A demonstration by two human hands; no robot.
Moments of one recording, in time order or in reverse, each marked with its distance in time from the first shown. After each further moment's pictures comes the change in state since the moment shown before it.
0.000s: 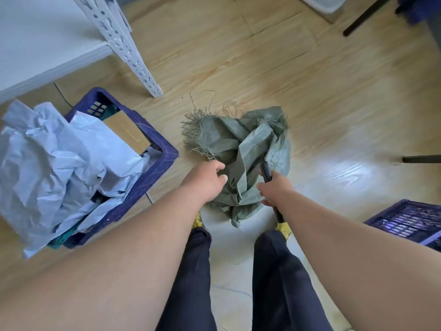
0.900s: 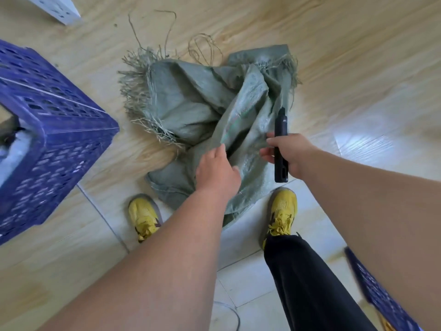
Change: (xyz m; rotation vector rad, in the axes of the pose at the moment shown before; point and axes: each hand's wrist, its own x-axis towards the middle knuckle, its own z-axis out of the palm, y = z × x) left_hand 0.239 0.027 0.199 0.000 0.064 -0.160; right_hand 0.287 0.064 -0.025 0.574 -0.082 0.184
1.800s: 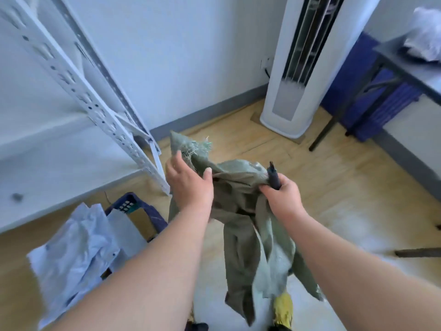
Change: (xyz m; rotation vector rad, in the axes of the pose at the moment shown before) left_hand -0.369 0.141 -0.327 -0.415 1.030 0.146; right_hand -0.492 -0.143 -0.089 -0.024 0.015 -0.957
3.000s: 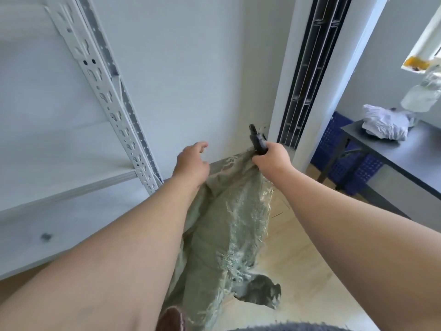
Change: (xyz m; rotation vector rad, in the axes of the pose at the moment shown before) left_hand 0.057 0.097 -0.169 -0.022 -0.237 0.378; right_hand -0.024 -0.218 -0.001 -0.352 0.073 -0.306
